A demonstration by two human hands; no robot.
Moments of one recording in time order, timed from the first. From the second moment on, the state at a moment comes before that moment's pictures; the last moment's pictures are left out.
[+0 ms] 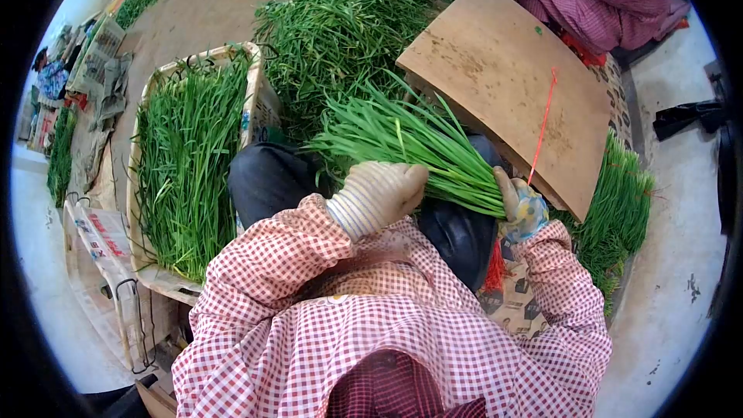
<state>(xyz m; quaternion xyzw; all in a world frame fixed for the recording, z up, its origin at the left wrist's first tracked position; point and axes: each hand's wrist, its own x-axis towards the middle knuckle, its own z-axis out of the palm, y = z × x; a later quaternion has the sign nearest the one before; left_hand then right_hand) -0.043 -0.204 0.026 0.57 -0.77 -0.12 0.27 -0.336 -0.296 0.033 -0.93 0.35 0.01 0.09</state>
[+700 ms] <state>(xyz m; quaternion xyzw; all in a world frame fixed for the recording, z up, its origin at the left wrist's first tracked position) 0.011 -0.146 0.062 0.48 -0.70 -0.43 0.30 -0.296 -0.334 0.090 -0.95 0.29 0.04 0.10</state>
